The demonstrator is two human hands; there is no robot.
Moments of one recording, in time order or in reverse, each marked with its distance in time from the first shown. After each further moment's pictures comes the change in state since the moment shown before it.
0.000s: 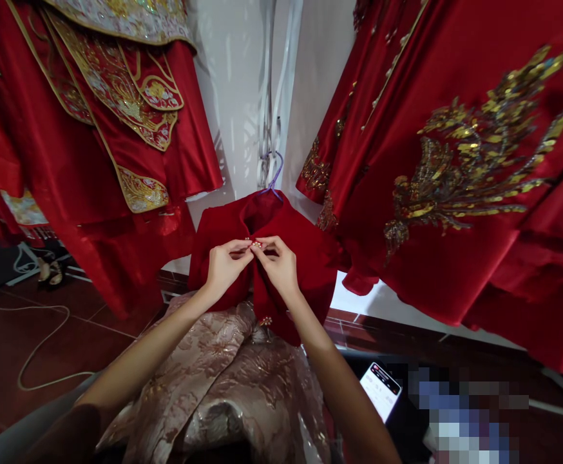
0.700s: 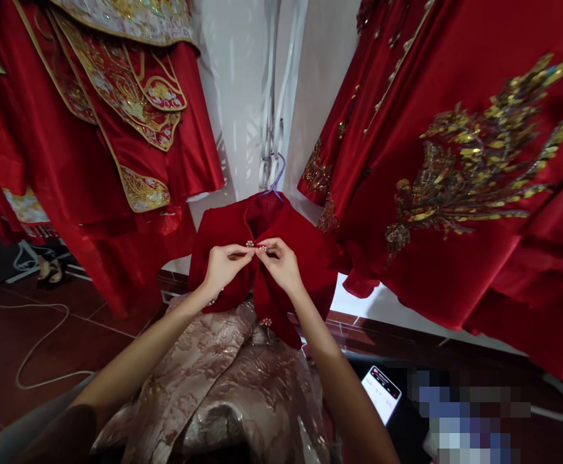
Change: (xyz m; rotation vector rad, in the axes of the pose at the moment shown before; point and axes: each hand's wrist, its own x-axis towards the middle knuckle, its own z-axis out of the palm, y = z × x) left_hand 0.002 -0.019 -0.004 -0.096 -0.072 0.009; right_hand 0.007 0.006 -0.008 0.066 -0.134 0.046
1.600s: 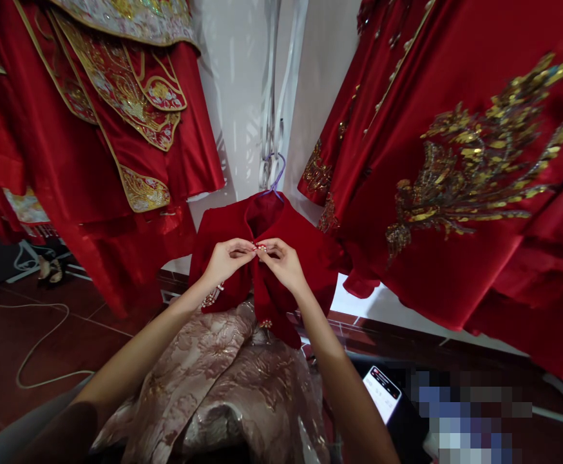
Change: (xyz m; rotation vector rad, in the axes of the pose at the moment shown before) left_hand 0.013 -0.006 -0.004 -0.172 -0.142 -0.015; right_hand 0.002 -0.001 -0.008 0.086 -0.098 0.041
